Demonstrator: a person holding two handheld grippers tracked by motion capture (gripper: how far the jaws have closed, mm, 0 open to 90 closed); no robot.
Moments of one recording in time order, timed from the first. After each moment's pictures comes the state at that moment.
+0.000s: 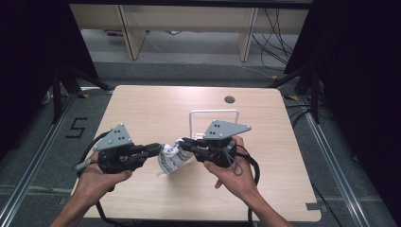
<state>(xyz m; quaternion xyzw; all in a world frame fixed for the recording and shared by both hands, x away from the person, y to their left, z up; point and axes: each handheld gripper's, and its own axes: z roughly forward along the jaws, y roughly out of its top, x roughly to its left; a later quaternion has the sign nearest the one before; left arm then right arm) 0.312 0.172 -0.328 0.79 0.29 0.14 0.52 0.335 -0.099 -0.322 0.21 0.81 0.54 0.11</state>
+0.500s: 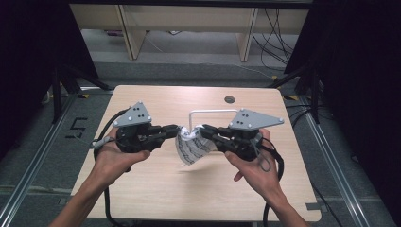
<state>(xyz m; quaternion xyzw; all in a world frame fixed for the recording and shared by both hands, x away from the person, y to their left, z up) 0.339 0.129 -0.284 0.79 0.26 0.15 0.53 0.328 -0.142 -0.284 0.24 0.78 0.56 0.17</state>
